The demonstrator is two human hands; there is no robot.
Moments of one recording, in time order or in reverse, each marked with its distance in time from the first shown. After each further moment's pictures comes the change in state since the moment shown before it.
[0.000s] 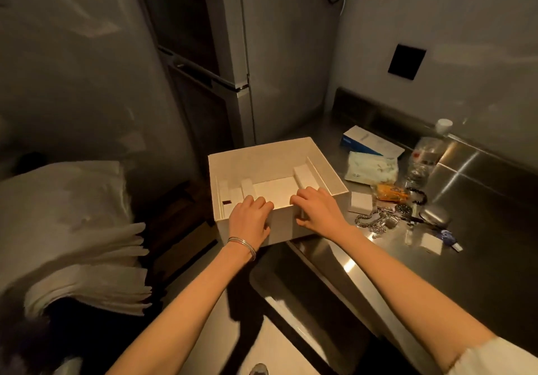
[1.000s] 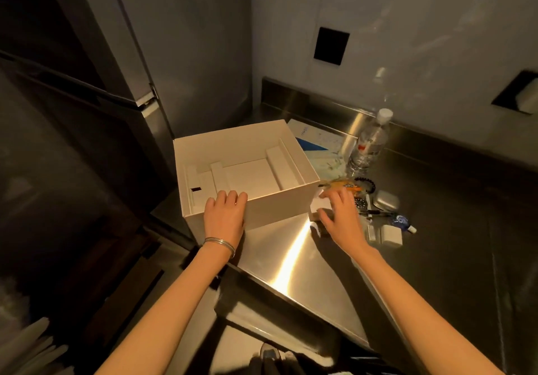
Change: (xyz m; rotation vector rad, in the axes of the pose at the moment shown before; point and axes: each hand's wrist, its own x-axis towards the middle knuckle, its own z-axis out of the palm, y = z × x) left_hand 0.144 -0.005 0.056 0.034 0.101 0.230; right_hand -0.034 0.103 0.036 0.287 0.359 0.752
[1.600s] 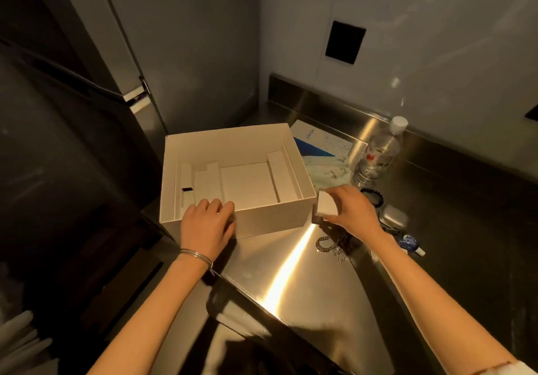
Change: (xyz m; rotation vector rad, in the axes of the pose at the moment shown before) left_hand 0.002 -0.009 0.001 -0.013 0.030 0.036; right_hand 0.063 0.049 -0.018 -0.188 -0.330 0.004
